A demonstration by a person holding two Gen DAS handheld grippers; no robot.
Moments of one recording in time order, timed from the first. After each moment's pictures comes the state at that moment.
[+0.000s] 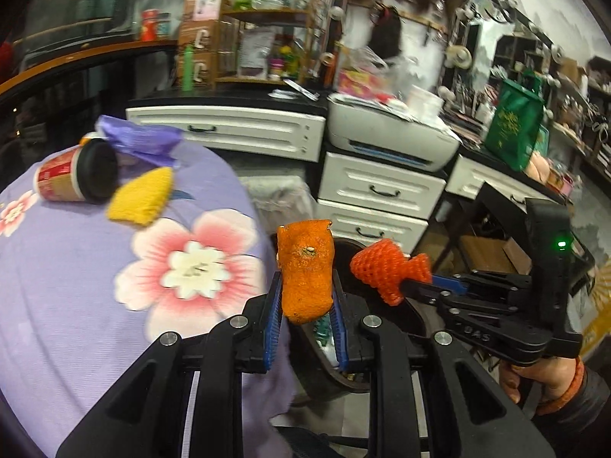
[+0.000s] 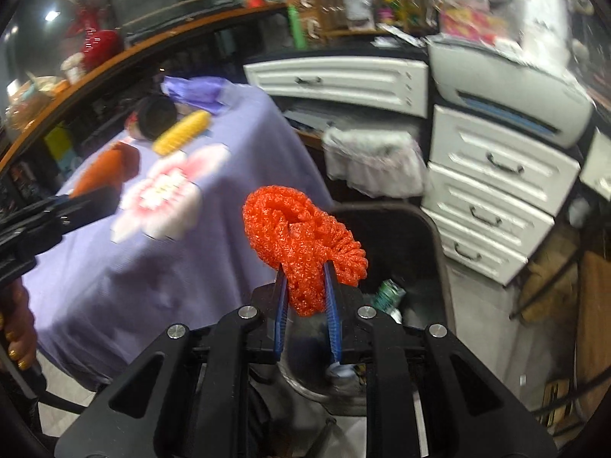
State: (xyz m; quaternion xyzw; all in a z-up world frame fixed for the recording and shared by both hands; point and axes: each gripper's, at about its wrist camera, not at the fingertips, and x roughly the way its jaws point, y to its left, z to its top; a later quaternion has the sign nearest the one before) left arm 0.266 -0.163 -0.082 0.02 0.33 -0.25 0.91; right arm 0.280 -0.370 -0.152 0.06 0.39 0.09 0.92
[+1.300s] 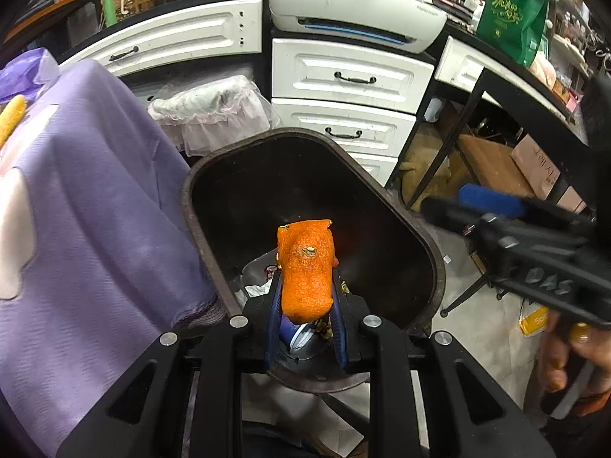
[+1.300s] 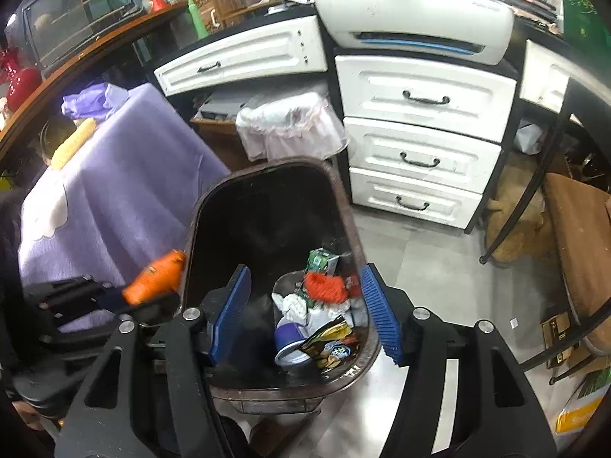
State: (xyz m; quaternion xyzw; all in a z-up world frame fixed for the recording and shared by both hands) left arm 0.295 -0.275 -0.204 0.11 0.46 -0.29 0.83; right arm 0.278 -0.455 -0.217 0.13 0.41 -0.03 0.90
